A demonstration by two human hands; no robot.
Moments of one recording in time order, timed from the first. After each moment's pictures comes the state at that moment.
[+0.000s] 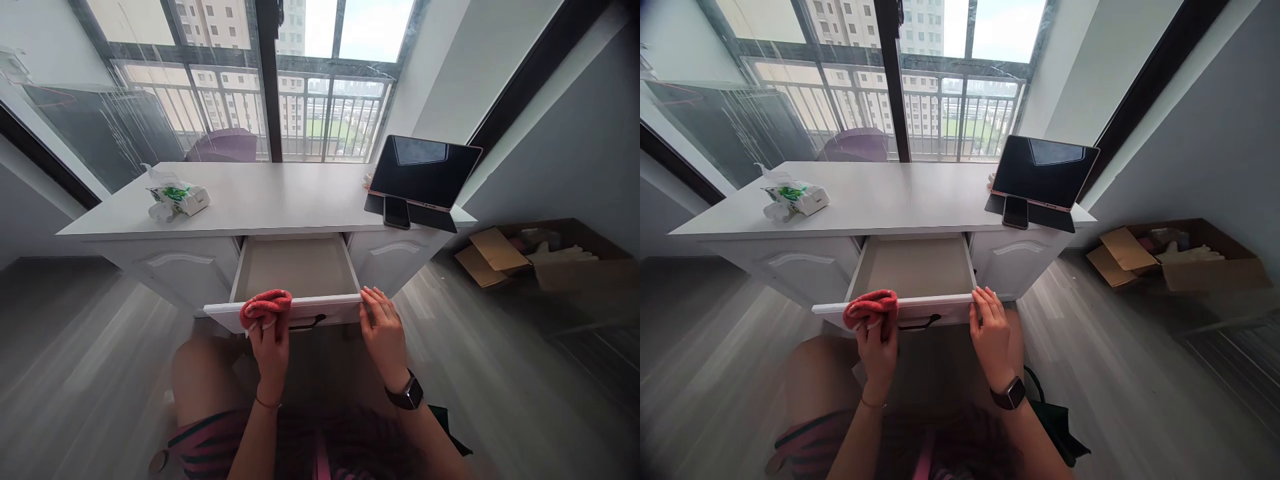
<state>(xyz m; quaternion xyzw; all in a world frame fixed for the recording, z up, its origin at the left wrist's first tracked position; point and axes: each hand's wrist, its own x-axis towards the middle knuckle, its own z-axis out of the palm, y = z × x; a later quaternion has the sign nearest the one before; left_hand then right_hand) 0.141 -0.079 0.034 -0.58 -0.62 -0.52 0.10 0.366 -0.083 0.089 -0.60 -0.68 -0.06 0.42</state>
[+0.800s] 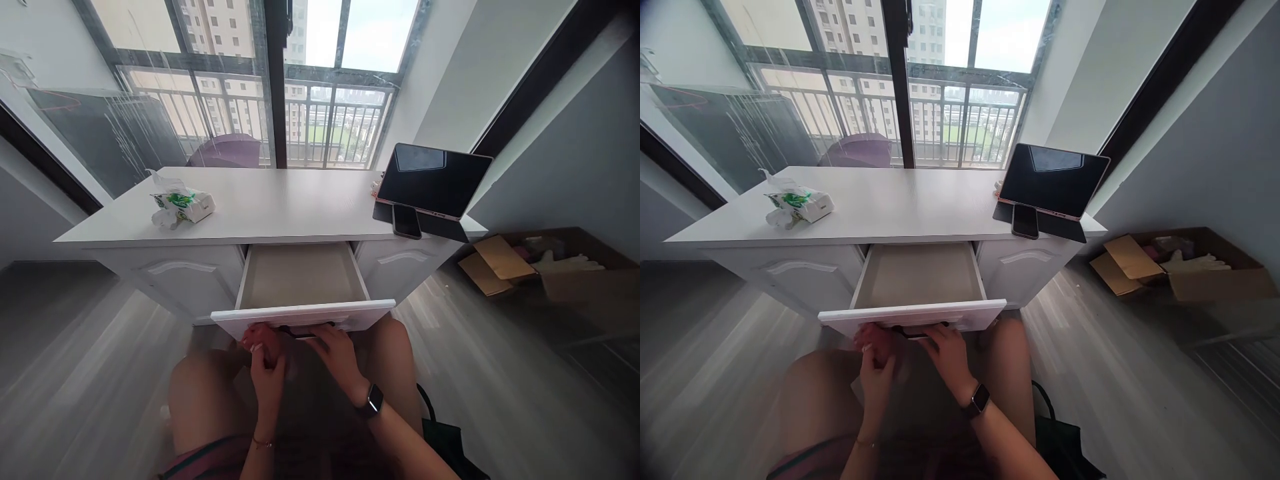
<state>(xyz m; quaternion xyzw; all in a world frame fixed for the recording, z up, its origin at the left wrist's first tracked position) 0.113 -0.090 -0.013 -0.42 -0.69 -0.55 -0.22 0.283 -0.067 0.030 -0.55 -0.75 0.19 0.32</state>
